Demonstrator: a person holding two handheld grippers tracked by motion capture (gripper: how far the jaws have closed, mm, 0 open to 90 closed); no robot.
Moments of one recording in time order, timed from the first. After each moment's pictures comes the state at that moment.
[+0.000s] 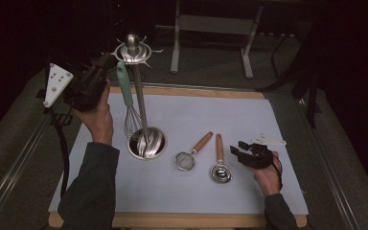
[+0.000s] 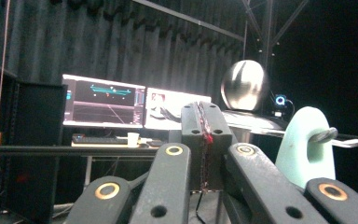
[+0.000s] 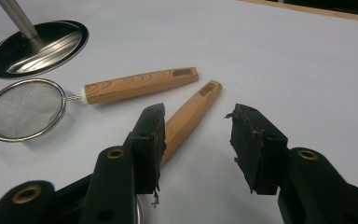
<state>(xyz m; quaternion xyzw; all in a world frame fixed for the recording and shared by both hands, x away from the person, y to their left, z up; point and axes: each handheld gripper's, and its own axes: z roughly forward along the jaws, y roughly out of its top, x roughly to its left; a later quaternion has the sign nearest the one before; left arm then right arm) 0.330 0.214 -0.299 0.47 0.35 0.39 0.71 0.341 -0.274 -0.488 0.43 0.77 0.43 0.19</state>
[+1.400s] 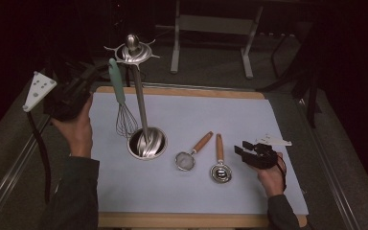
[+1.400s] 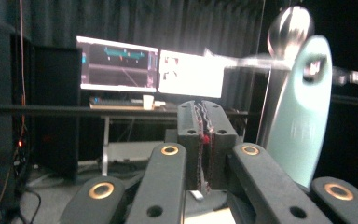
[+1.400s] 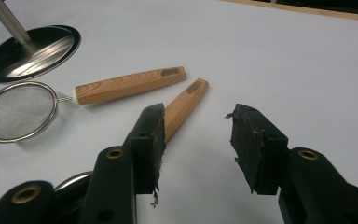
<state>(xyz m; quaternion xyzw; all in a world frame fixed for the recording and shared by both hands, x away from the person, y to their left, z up) 0.309 0.256 -0.319 0.53 0.39 0.37 0.65 0.339 -0.285 -0.487 0.44 0.76 0.44 0.19</state>
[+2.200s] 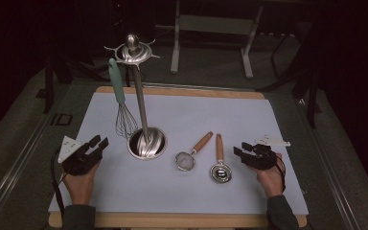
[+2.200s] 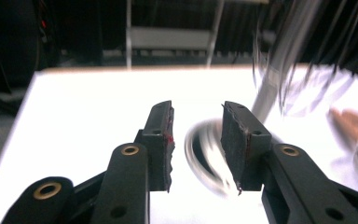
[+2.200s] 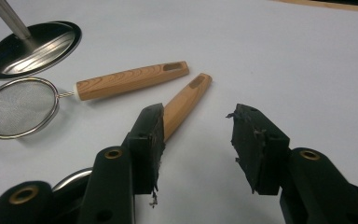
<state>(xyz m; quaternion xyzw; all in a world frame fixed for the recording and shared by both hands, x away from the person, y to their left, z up) 0.270 0.264 -0.496 0.64 0.50 0.30 0.50 0.339 -0.285 -0.491 0.44 0.76 0.43 0.18</state>
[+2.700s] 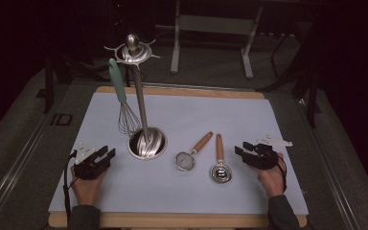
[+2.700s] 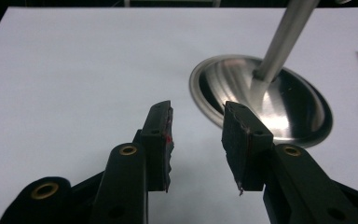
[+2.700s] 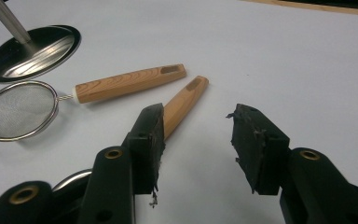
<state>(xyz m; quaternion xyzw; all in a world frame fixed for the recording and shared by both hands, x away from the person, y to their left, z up) 0.282 0.258 -0.535 0.67 0.53 0.27 0.45 0.339 -0.288 -0.488 0.44 0.76 0.44 0.19</state>
